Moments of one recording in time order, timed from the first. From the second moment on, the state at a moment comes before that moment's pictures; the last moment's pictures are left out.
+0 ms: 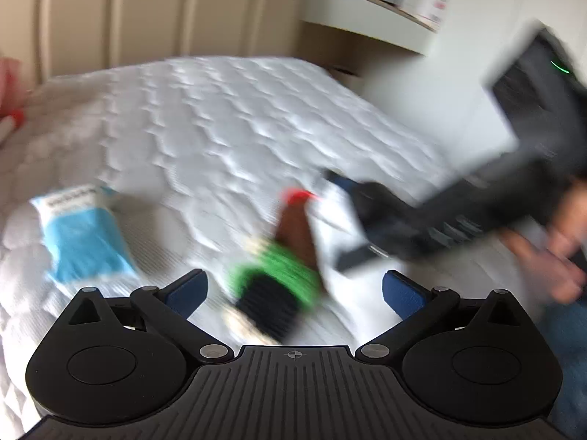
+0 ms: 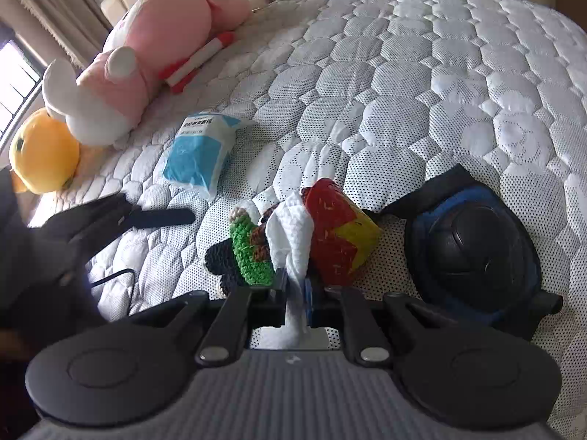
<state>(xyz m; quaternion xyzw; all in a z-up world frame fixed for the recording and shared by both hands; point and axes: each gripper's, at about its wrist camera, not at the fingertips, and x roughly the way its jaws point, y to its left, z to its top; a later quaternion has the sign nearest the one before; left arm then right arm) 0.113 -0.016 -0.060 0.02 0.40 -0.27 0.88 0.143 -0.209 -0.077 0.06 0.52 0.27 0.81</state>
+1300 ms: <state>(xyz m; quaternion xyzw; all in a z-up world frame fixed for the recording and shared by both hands) 0.064 -0.077 -0.098 0.21 0.38 -0.34 0.83 0.128 -0.218 -0.031 0.03 0.37 0.24 0.90</state>
